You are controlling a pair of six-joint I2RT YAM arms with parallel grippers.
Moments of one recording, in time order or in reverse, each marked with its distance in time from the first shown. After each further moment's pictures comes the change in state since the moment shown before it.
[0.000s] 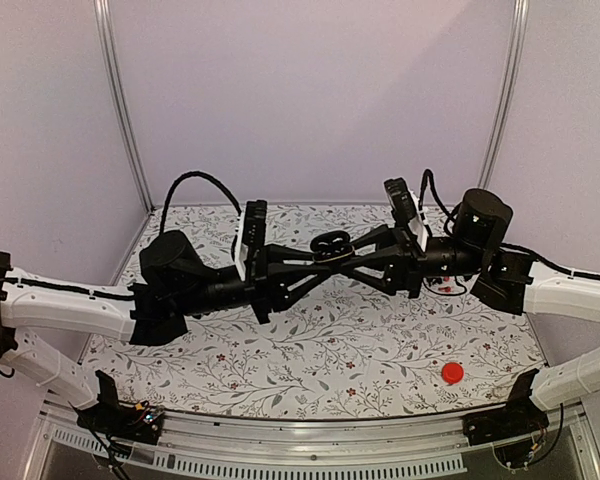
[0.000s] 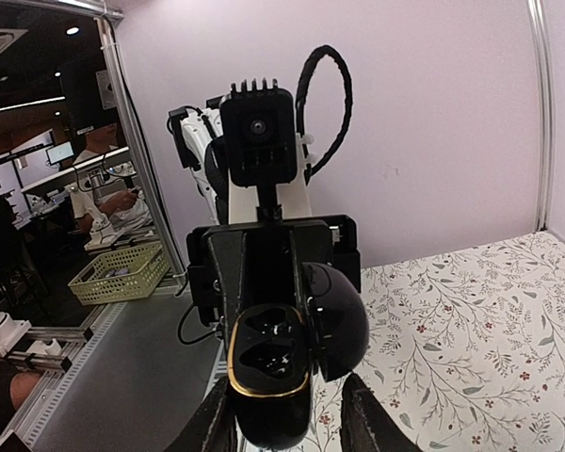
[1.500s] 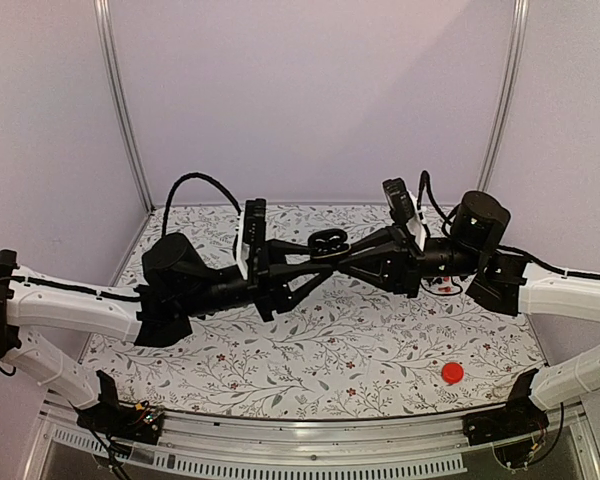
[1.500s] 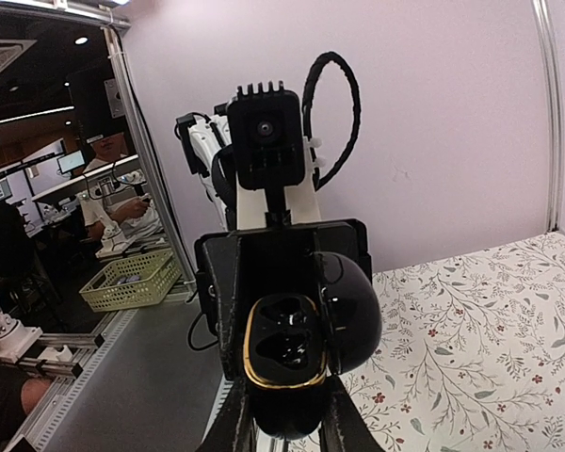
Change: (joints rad) left arm 0.000 0.030 -0.006 0.071 -0.026 -0.010; right arm -0.007 0.025 -0.017 0.077 -0.031 0.058
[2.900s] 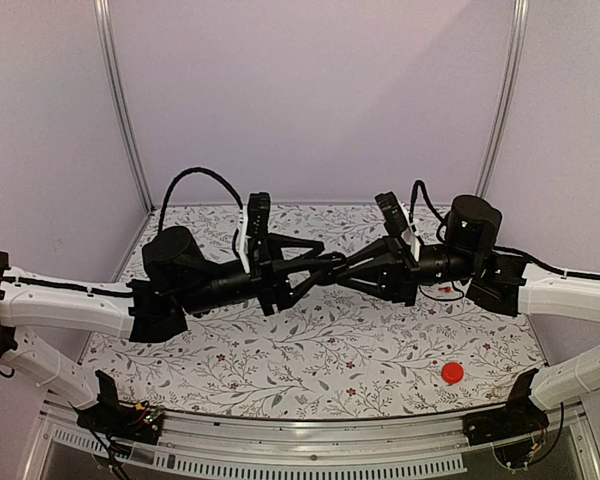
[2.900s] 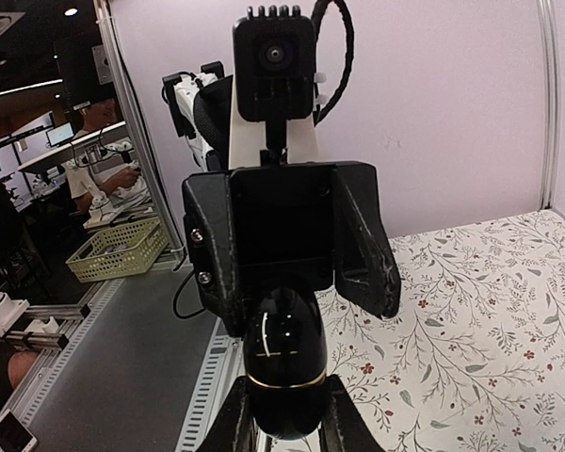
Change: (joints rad) left arm 0.003 -0.035 0.032 -0.140 -0.086 0.000; right arm 0.000 0.002 -0.005 -0.114 -0.010 -0.113
